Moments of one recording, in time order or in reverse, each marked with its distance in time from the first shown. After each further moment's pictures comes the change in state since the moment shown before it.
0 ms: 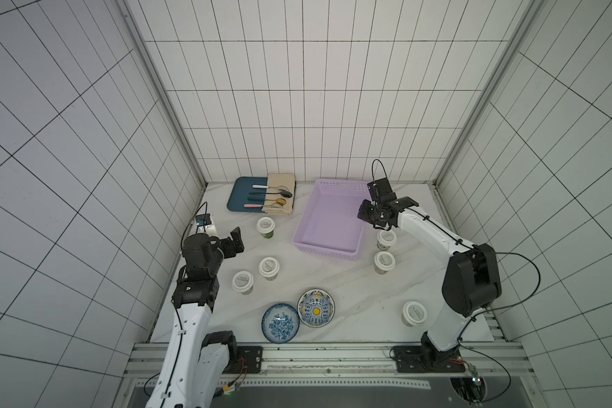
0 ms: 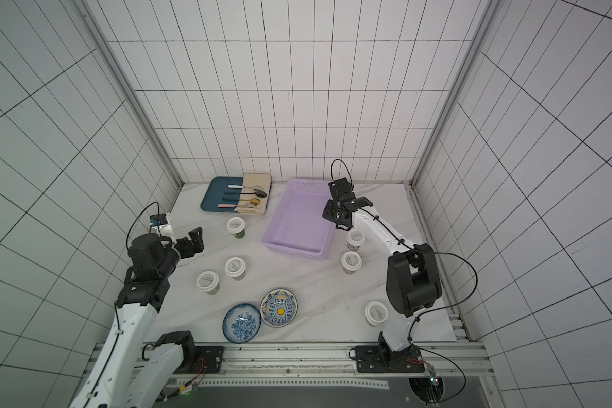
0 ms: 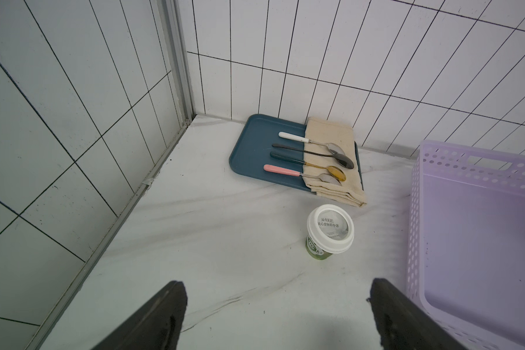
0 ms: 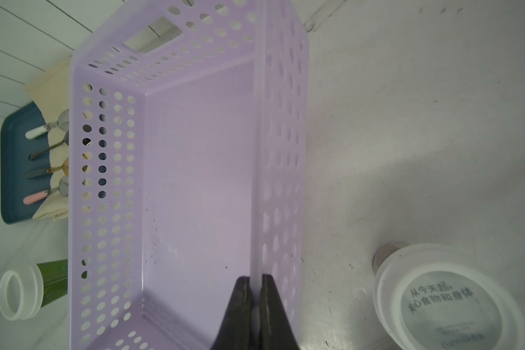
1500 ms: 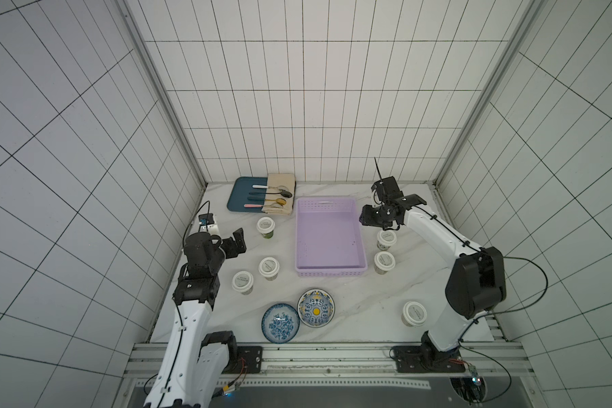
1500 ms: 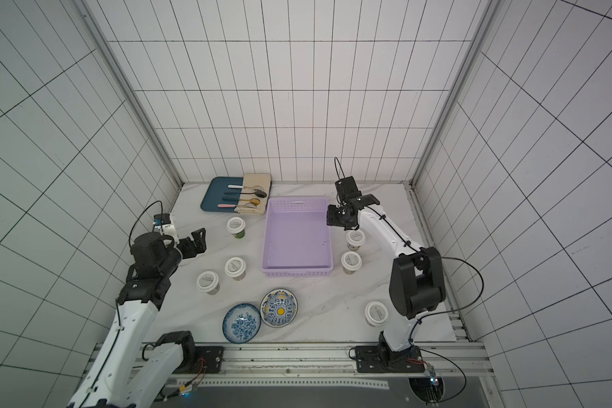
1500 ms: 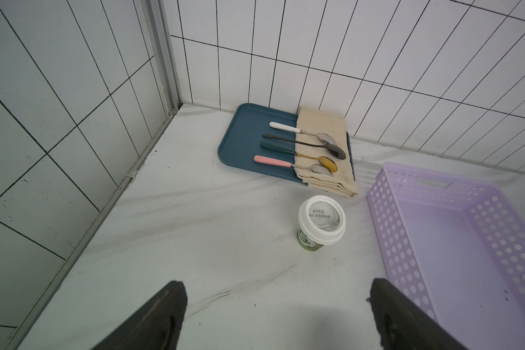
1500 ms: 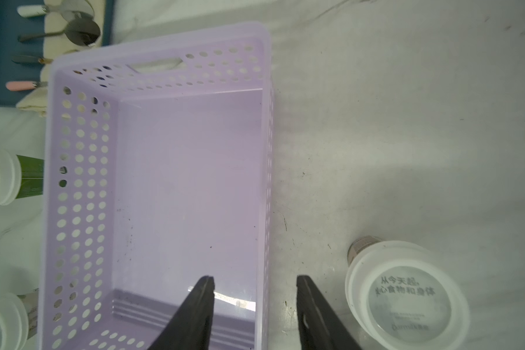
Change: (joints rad) left arm -0.007 0.028 0.005 -0.010 0.042 -0.008; right arm -0.029 -0.065 0.018 -0.112 -0.117 -0.299
